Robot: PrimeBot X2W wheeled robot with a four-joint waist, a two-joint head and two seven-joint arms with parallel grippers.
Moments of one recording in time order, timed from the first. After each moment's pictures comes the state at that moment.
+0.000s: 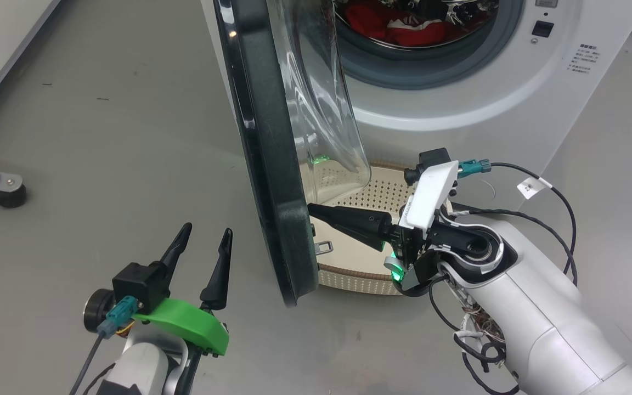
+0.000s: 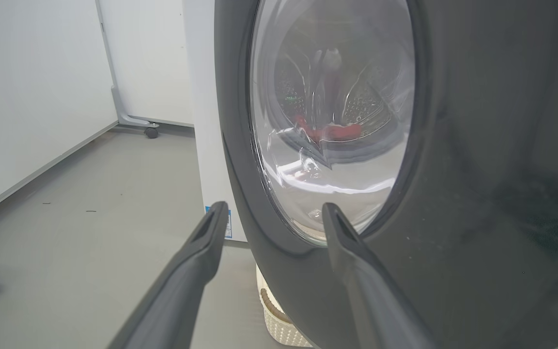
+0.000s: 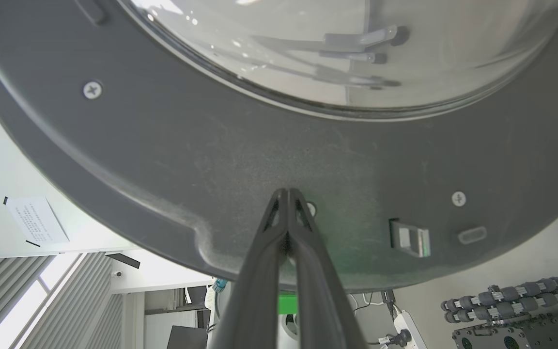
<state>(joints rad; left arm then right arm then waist) -0.25 0.04 -0.32 0.40 -0.40 -0.07 -0.25 -0.61 -0.07 0.62 0.46 1.91 0.12 0.67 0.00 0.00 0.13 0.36</state>
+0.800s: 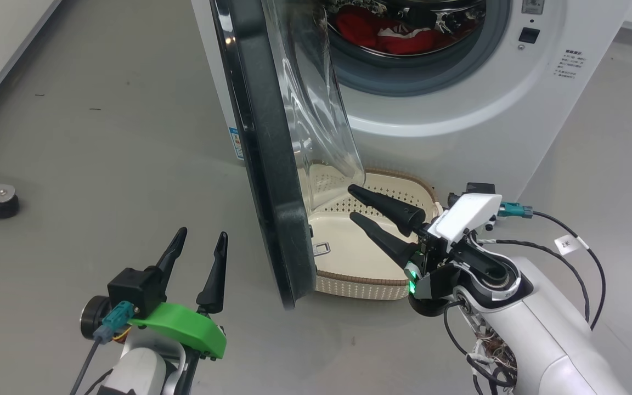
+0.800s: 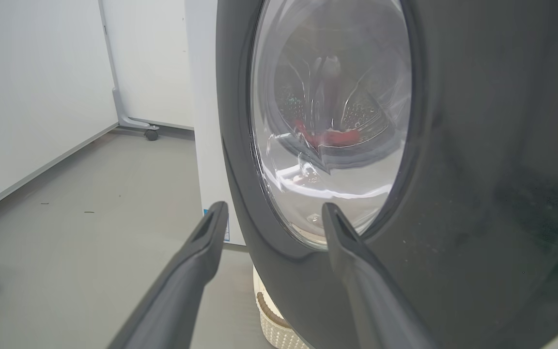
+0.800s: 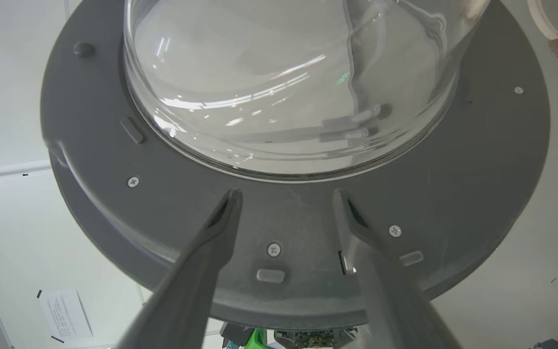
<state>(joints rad) -0.24 0.04 -0.31 0.39 -0.41 -0.06 -0.25 -0.50 -0.06 0.52 0.45 1.95 0.12 0.47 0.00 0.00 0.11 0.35</state>
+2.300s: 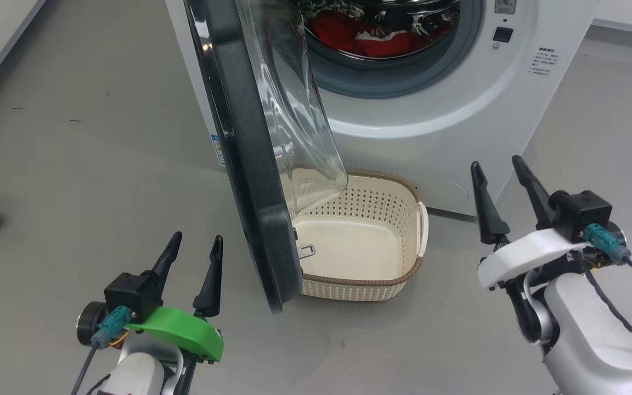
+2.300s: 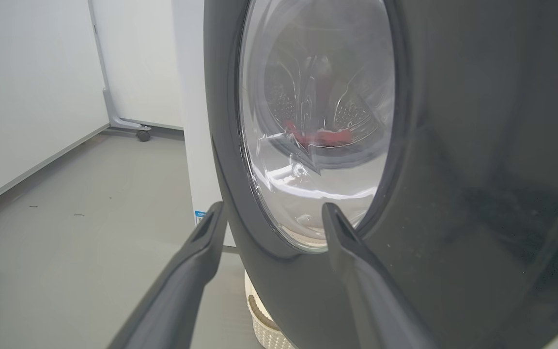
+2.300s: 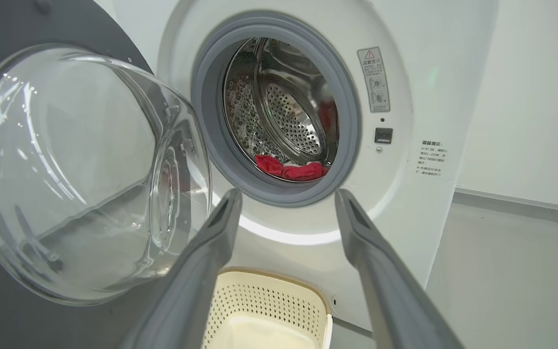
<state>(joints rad) -0.22 0.04 -0.30 0.38 -0.41 -0.04 -0.25 -0.36 -0.25 0.44 0.35 0.56 -0.07 -0.26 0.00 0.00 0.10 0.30</state>
